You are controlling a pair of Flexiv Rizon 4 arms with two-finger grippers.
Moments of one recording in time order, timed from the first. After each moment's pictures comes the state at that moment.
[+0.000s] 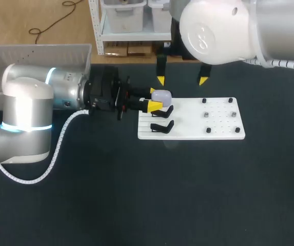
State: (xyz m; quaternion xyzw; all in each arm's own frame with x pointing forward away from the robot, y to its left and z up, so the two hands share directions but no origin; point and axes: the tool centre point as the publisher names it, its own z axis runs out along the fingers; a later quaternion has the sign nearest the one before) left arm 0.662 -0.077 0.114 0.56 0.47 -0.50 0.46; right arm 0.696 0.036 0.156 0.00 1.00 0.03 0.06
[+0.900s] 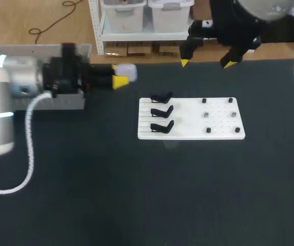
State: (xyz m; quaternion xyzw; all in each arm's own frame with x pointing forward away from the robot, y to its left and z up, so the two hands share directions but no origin) left arm 0.704 0.024 0.173 0.48 0.57 -0.43 0.51; right arm 0.626 0.001 0.257 -0.06 0.97 0.13 0.19
